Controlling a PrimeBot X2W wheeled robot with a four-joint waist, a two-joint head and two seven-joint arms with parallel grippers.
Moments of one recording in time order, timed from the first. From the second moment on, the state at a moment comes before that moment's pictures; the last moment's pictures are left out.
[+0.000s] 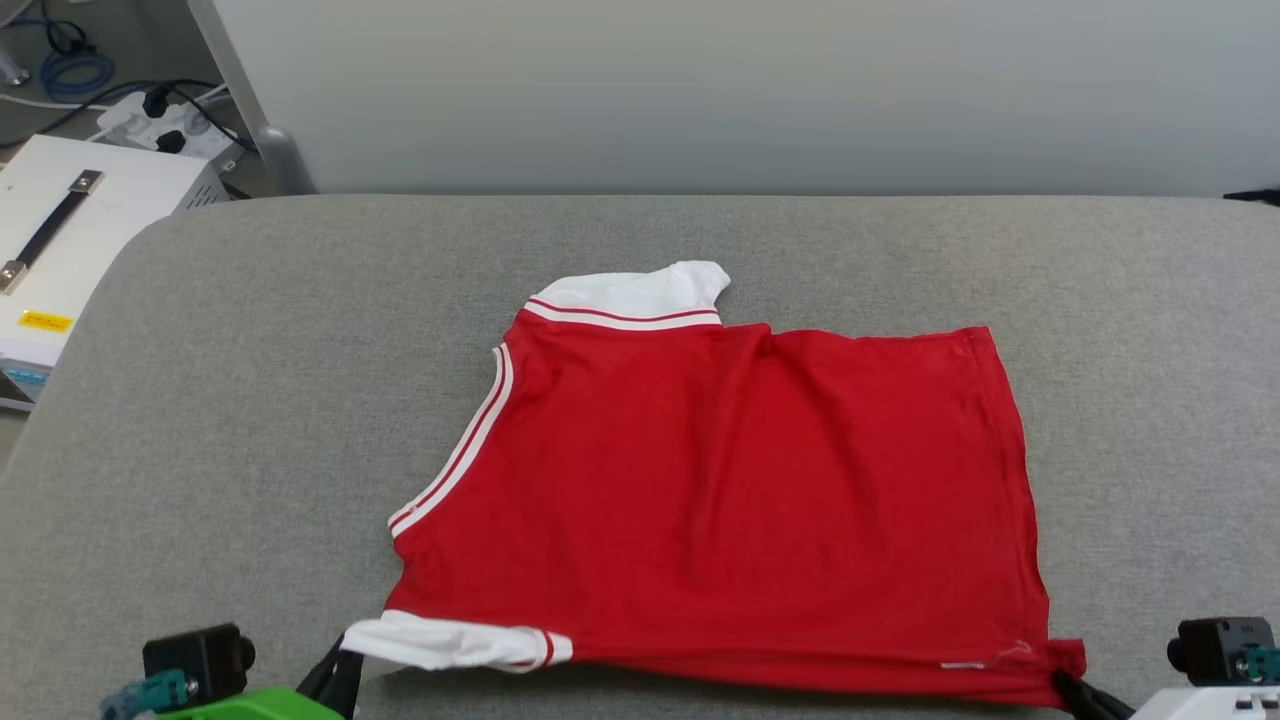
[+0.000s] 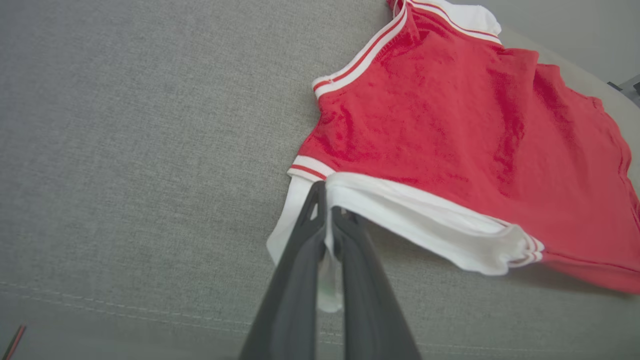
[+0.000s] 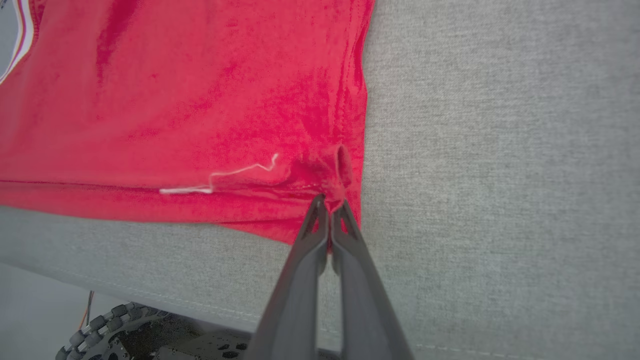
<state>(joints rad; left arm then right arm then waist) 0.27 0.50 -0.27 -0.23 -0.82 0.30 0.16 0.26 -0.26 -0.01 -0.05 0.53 0.14 0.44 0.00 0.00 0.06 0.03</state>
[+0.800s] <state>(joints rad) -0.25 0.43 -0.37 0.16 -0.78 0.10 0.15 -0.10 -0.31 0.05 0.10 0.51 0.14 0.42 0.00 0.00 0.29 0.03</state>
